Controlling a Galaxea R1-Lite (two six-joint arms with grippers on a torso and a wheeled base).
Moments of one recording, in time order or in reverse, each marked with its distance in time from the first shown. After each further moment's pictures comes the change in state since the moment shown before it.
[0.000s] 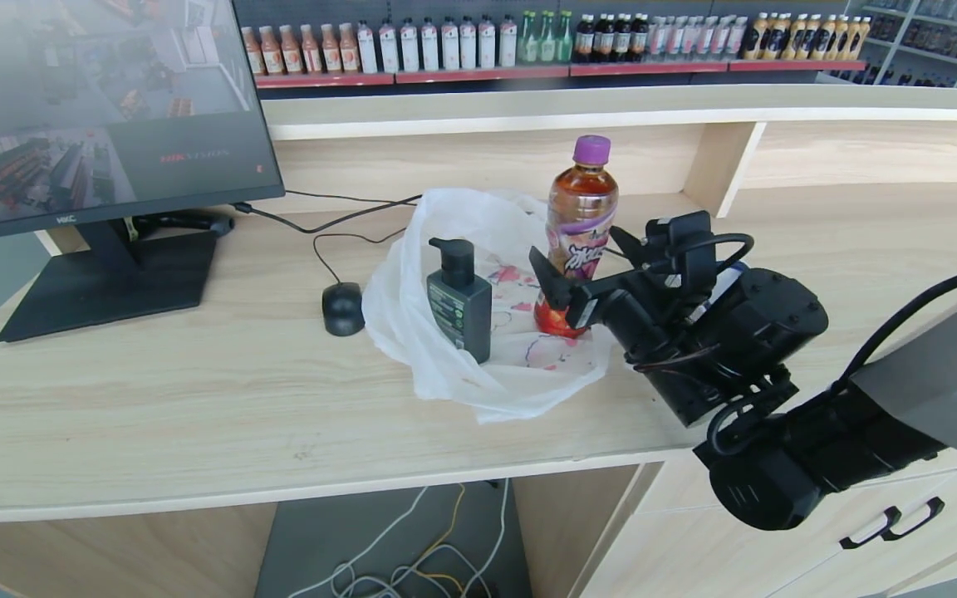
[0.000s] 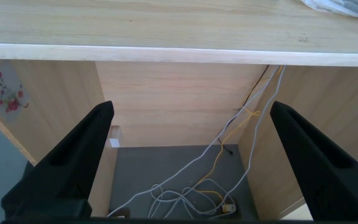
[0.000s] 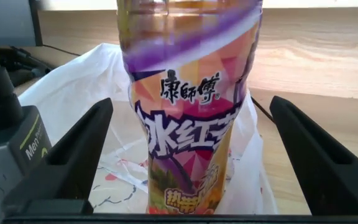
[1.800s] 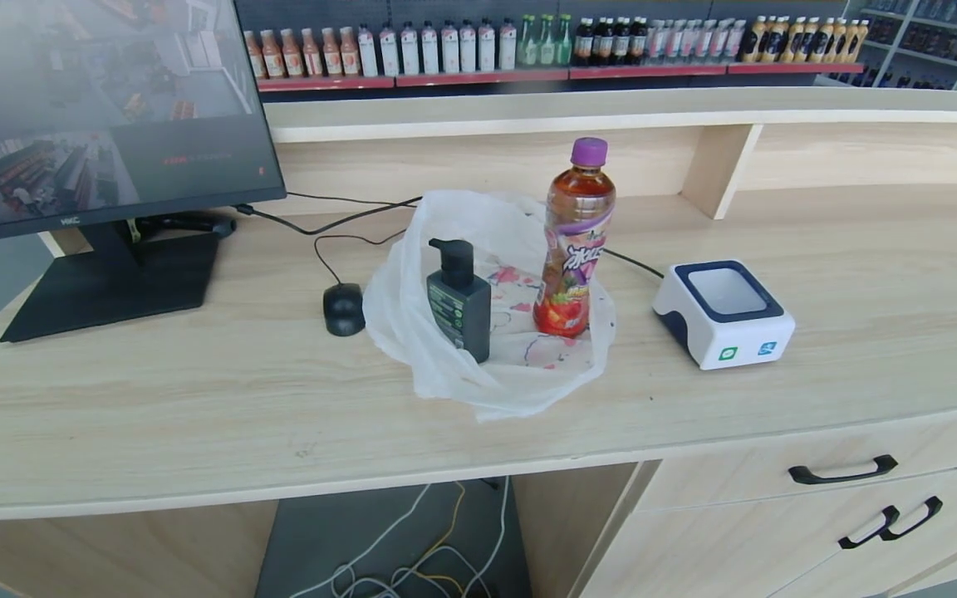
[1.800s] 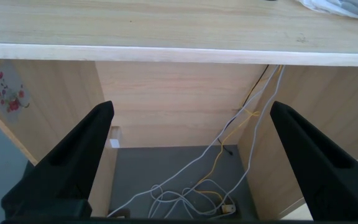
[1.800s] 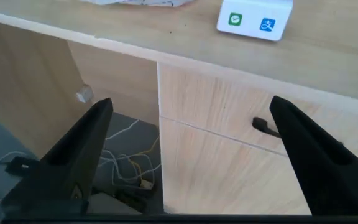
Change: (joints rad) left arm 0.000 0.000 0.000 0.000 0.000 0.000; right arm -0.051 -1.599 0.891 1.138 0.019 -0.006
